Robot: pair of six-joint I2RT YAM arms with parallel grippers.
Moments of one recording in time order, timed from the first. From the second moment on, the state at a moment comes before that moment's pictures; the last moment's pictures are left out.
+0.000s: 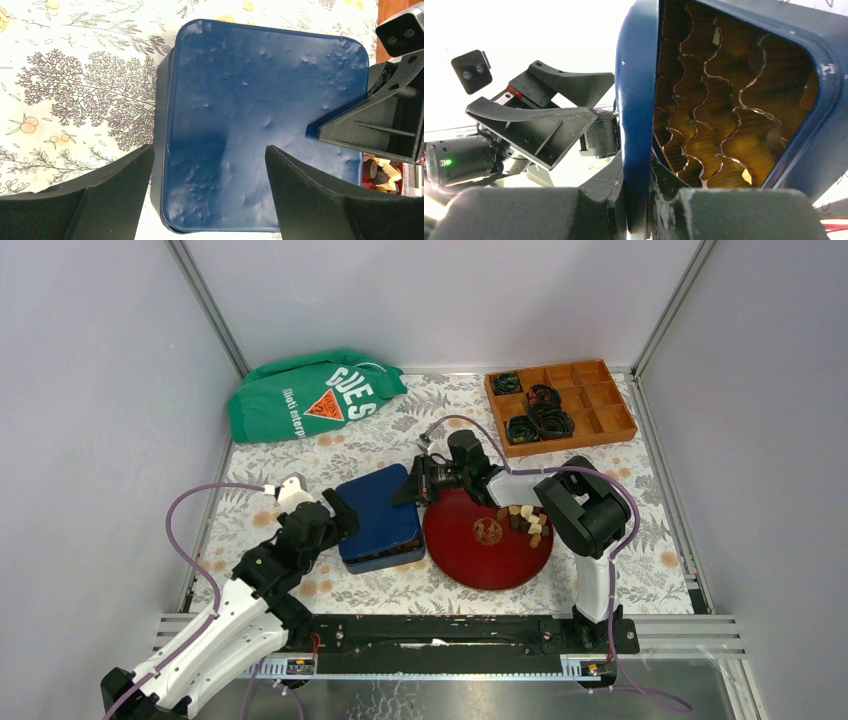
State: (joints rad) left arm -0.61 0.60 0.49 -0.55 -0.44 -0.88; right arm 0.67 1.98 1.06 0.49 -0.87 1.12
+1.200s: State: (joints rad) left arm -0.61 0.64 0.46 -0.54 -0.44 -0.89; right arm 0.67 2.03 1.08 0.51 -0.93 1.11
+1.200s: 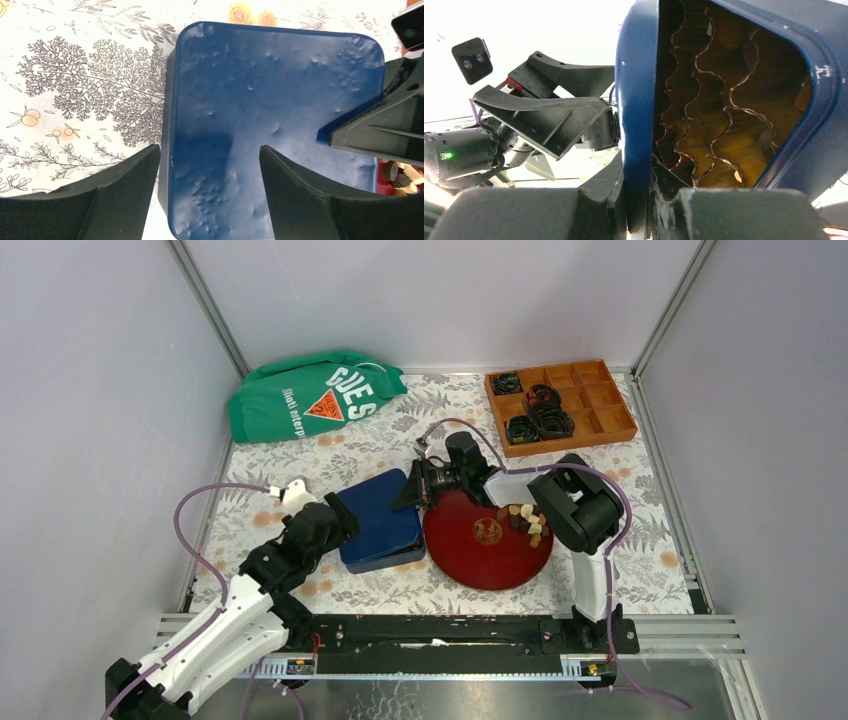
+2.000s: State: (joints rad) left arm -0.59 0.77 0.43 -0.48 -0.38 -0.93; right arm 0.65 2.03 1.08 0.36 -0.93 0.98
